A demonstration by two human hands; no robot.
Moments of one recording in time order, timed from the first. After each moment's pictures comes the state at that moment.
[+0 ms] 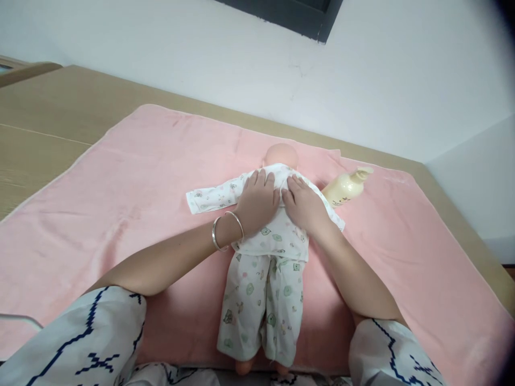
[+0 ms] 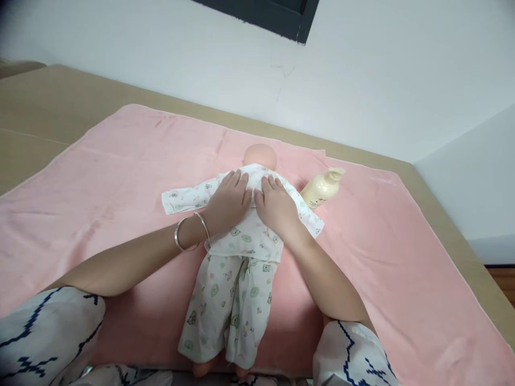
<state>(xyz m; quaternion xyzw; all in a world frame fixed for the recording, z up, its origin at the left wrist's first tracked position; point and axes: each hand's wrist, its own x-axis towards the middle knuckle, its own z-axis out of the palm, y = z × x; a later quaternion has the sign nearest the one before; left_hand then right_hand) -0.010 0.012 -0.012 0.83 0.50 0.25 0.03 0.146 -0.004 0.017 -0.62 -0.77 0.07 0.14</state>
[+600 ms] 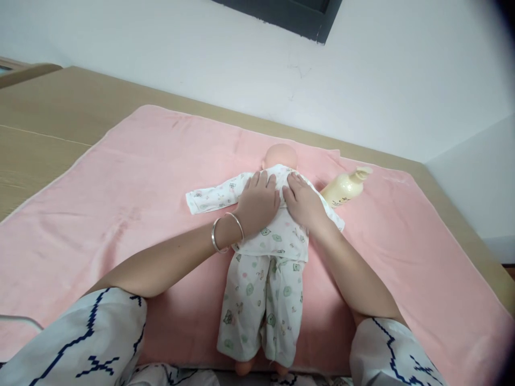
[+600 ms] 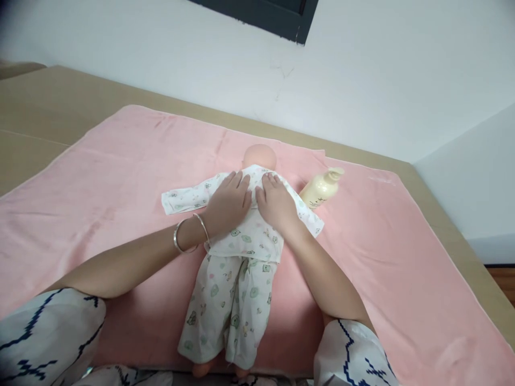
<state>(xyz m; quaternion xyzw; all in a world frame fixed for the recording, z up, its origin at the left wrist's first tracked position) -0.010 0.009 -0.010 0.83 0.49 0.25 0.01 0.148 0.002 0.013 -0.61 -0.76 0.09 0.18</state>
